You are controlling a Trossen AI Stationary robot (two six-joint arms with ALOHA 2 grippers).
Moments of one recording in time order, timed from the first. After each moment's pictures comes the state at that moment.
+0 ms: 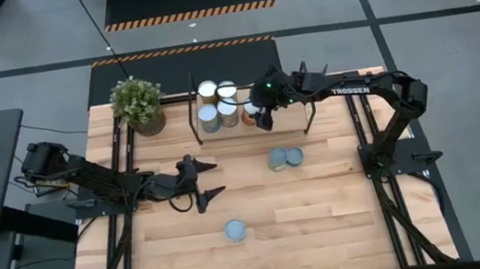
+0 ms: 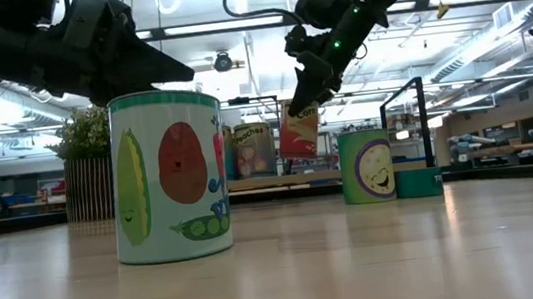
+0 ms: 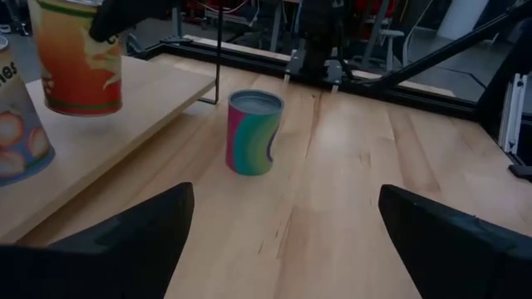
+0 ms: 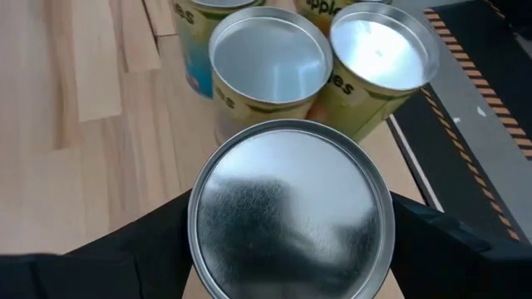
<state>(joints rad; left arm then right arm) -0.26 1.31 0.33 0.74 -0.47 -0.28 -0.45 1.64 1.22 -0.35 -0.02 -0.19</state>
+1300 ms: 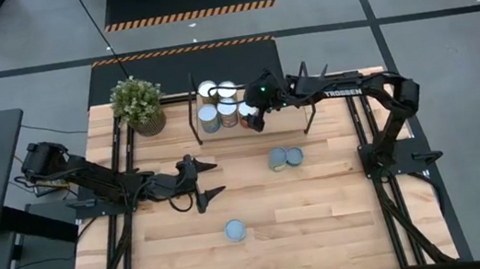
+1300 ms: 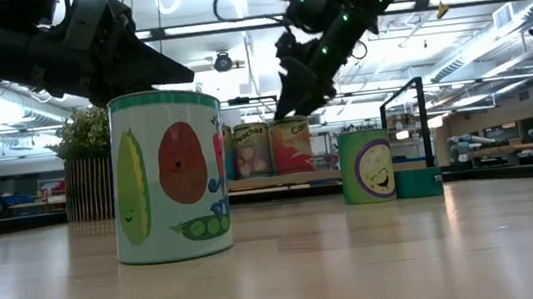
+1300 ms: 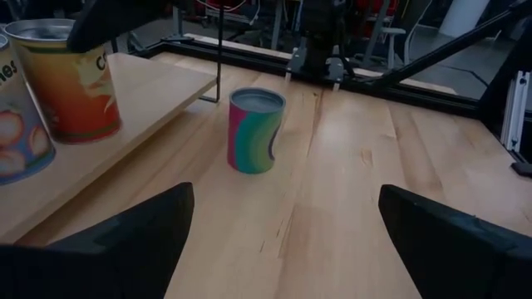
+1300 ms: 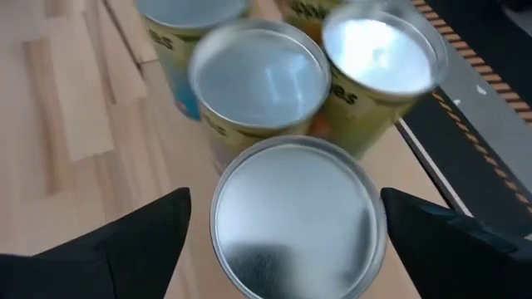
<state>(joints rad) -0.26 1.31 0.33 0.73 -0.47 -0.28 -0.43 1.70 1.25 -0.29 0.03 -0.05</state>
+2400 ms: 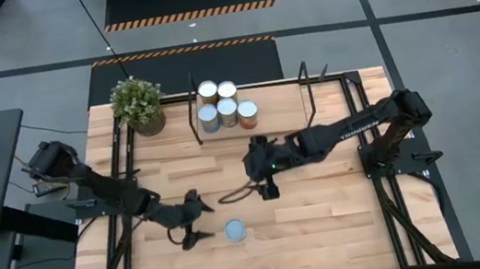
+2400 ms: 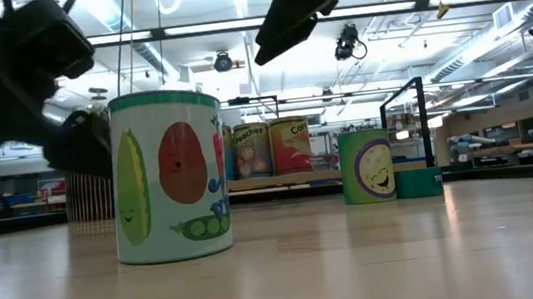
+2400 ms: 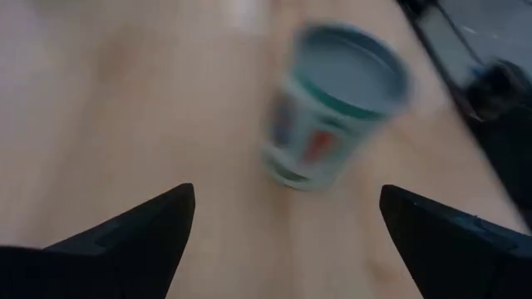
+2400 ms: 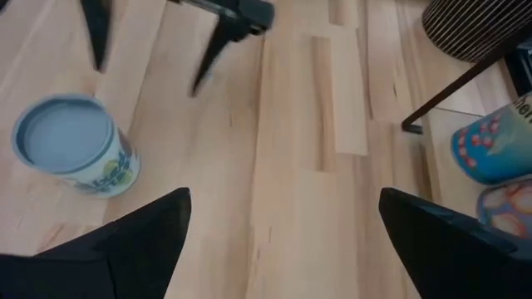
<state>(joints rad) -0.54 1.39 0.38 0.44 -0.27 -0.48 0.15 1.67 1.33 -0.46 0.18 -0.04</state>
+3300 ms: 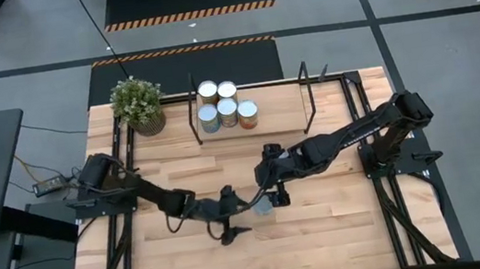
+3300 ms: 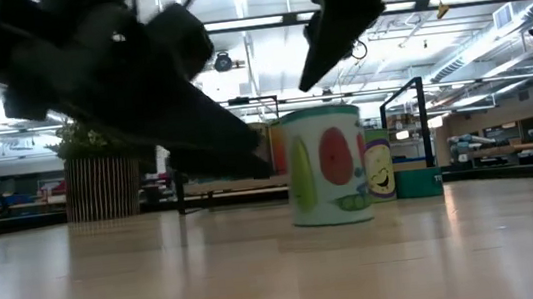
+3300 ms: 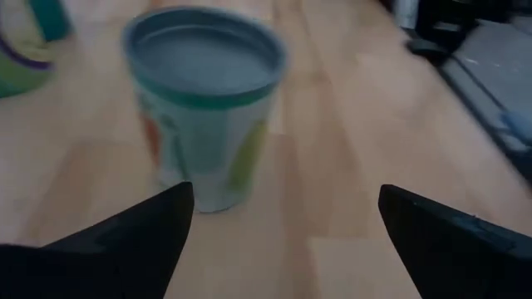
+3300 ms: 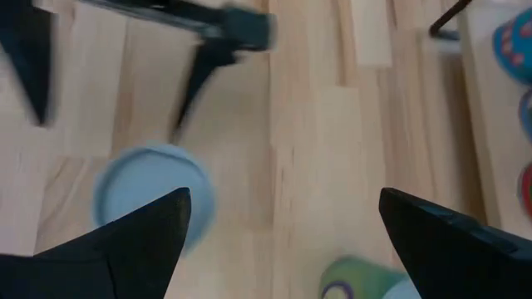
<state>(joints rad) -0.37 1.86 0.69 0.74 -0.19 -0.32 0.22 1.67 1.27 -0.60 0.24 0.13</state>
